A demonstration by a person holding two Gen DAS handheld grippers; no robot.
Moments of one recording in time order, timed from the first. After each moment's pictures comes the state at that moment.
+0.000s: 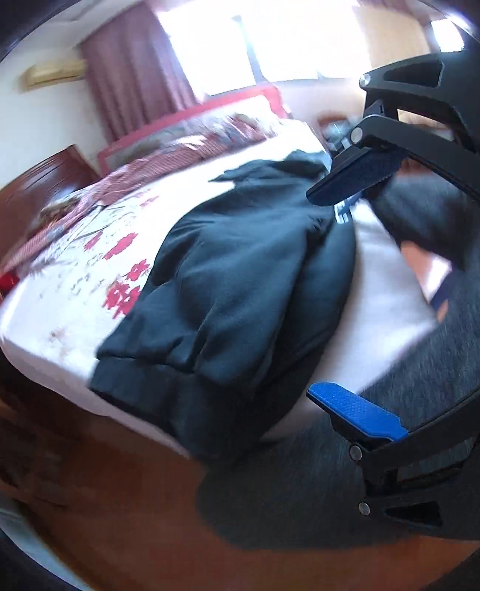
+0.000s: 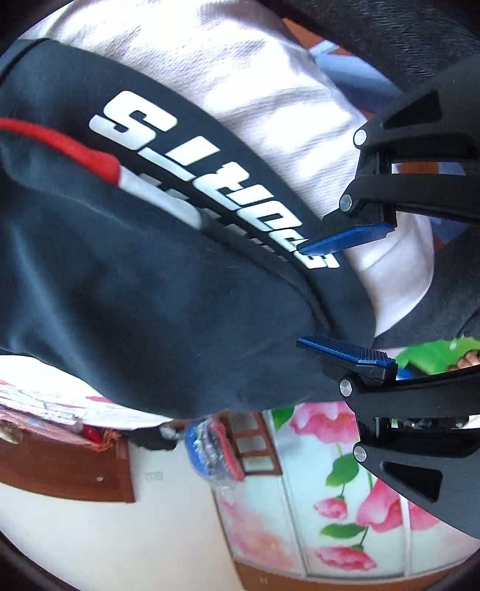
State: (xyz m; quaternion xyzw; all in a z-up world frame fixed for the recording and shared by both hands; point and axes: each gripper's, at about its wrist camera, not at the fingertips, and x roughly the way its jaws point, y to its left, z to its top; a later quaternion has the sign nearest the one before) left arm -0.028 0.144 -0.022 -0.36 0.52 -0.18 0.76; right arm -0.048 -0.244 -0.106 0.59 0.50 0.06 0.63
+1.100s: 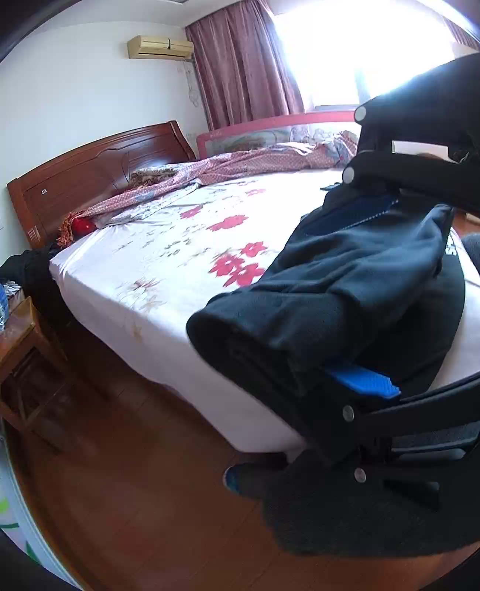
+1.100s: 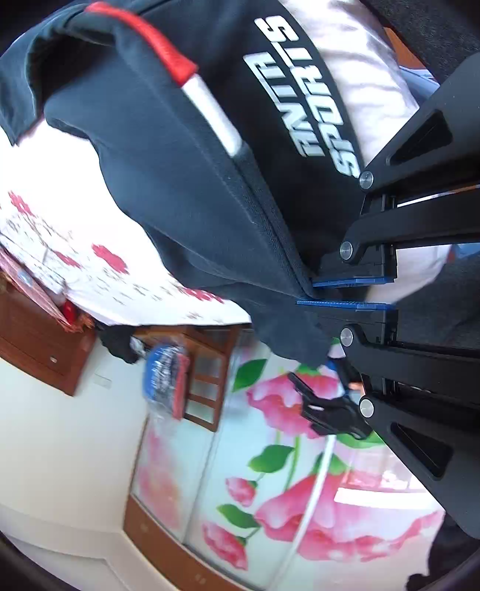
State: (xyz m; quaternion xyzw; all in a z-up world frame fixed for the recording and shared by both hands) left arm 0.023 0.181 -0.022 -0.46 0.43 -0.07 0.77; right arm -0.031 -0.221 -0.006 0.43 0.44 0.23 0.76
